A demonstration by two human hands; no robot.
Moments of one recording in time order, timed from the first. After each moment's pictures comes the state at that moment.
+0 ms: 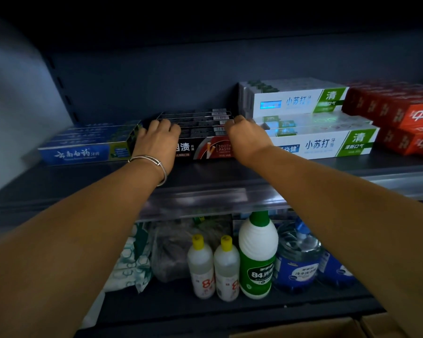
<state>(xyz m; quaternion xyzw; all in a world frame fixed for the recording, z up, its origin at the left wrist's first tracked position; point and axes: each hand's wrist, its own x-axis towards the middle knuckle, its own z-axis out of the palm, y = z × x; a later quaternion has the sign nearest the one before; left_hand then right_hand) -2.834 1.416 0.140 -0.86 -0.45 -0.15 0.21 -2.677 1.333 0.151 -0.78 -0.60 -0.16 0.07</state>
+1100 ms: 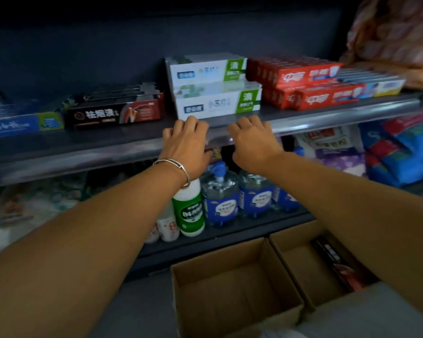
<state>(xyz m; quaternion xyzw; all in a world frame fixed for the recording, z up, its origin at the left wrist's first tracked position) -2.733 1.196 0.104 -0.92 -0.32 -0.19 0.08 -2.616 1.109 0.113 -0.81 -0.56 -0.14 0.03</state>
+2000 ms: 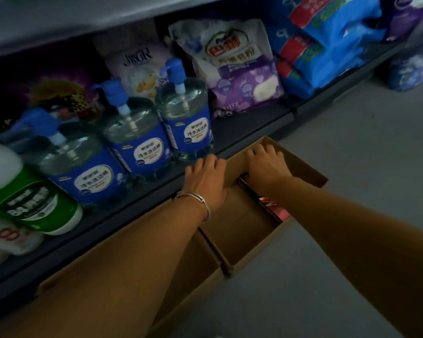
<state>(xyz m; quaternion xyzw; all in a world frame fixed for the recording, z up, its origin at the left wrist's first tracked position) -2.521 1.049 -0.145 -0.99 -0.15 0.02 -0.04 -2.428 0.945 -0.142 -0.93 -0.35 0.07 -0.02</state>
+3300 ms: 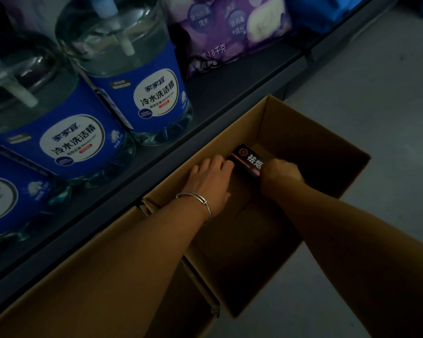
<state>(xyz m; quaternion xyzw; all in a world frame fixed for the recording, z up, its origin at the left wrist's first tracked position) -2.450 1.071 -0.269 -0.99 -0.04 0.10 -0.06 -2.356 0.960 -0.297 -0.95 -0.10 0.30 -0.07</state>
